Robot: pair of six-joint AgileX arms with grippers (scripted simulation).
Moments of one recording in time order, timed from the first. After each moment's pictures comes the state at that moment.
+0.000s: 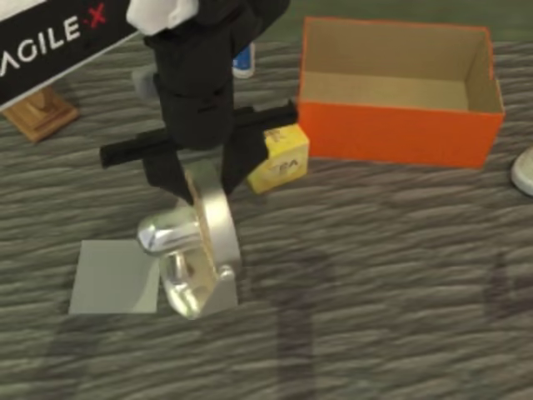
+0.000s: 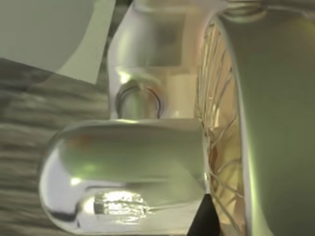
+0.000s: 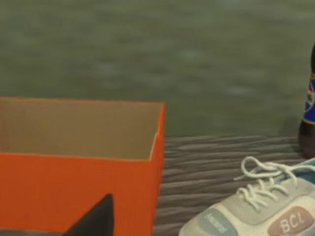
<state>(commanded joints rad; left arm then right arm) -0.61 1.99 1.83 -1.42 0.00 -0.90 0.00 0.00 0.00 0.00 0.00 0.00</state>
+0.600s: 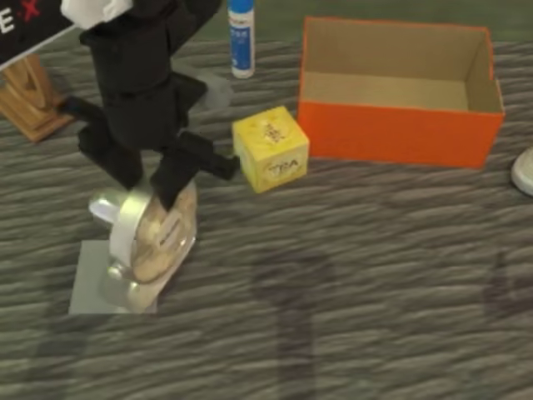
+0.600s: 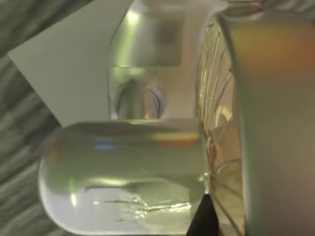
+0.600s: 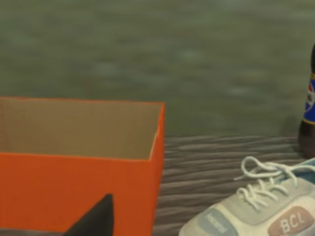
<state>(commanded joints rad) -0.49 1.92 1.72 -1.44 0.00 0.01 0.00 0.00 0.00 0.00 0.00 0.00</state>
